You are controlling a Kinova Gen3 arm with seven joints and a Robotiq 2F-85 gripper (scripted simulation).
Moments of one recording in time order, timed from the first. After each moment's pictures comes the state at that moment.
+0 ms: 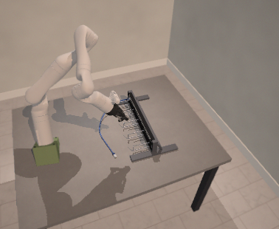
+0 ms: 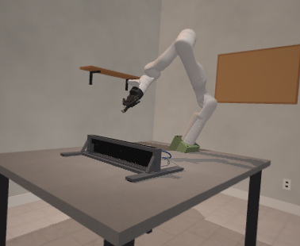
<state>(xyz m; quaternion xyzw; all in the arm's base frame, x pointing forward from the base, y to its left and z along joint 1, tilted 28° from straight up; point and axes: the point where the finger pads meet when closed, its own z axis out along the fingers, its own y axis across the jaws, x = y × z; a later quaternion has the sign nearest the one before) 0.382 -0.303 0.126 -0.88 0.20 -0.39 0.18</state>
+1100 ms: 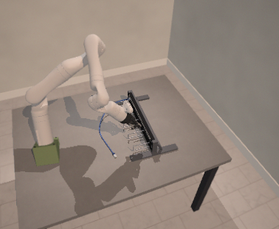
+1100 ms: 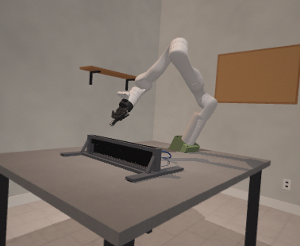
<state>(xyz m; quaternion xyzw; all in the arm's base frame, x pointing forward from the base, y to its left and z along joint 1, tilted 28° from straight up) 0.459 -0.294 0.062 -0.88 0.20 -0.39 0.18</state>
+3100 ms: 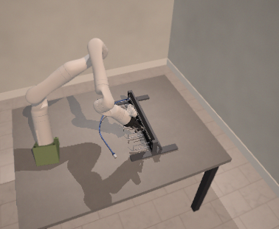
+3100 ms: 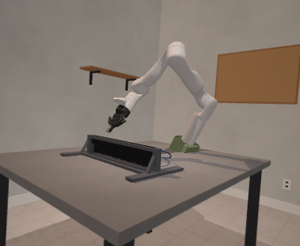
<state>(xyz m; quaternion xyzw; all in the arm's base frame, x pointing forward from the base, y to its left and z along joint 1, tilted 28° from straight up) 0.484 -0.283 0.033 -0.88 0.20 -0.38 0.18</state>
